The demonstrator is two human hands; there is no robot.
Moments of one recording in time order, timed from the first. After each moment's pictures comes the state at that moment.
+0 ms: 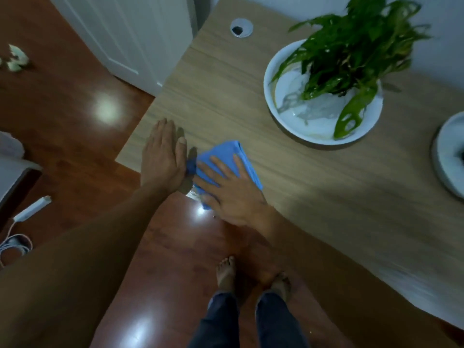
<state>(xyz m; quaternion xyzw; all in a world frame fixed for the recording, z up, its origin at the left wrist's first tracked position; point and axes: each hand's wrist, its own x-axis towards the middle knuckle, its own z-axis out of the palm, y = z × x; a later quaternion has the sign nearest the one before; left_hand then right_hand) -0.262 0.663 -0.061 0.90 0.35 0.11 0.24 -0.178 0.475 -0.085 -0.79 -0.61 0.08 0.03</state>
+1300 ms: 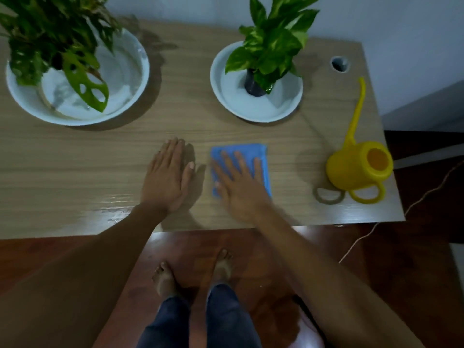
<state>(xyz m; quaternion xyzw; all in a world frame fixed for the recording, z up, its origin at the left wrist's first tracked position) -0.108 0.274 -0.082 0.97 0.04 0.00 0.25 -0.080 0.056 -0.088 -0.96 -0.27 0.07 0.04</state>
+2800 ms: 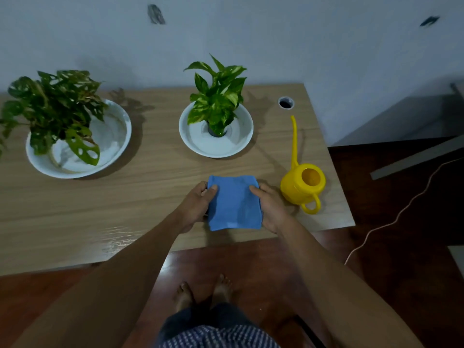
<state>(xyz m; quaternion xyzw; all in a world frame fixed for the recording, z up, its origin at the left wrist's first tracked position) -0.076 0.140 0.019 0.66 0.21 -0.27 0.66 -0.052 -0.061 0.004 -0.58 0.26 0.27 0.72</state>
